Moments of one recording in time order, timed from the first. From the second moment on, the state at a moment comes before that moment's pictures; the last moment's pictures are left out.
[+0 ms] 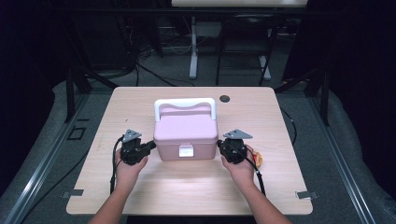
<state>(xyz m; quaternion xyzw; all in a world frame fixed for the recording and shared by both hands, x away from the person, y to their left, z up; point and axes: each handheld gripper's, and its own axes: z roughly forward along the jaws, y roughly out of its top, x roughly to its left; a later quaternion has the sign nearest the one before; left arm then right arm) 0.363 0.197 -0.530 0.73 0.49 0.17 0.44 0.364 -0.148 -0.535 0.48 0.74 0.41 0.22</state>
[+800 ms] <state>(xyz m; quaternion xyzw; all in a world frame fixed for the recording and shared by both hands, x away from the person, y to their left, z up) 0.330 0.196 -0.524 0.75 0.48 0.14 0.43 0.320 -0.156 -0.527 0.45 0.78 0.38 0.21</state>
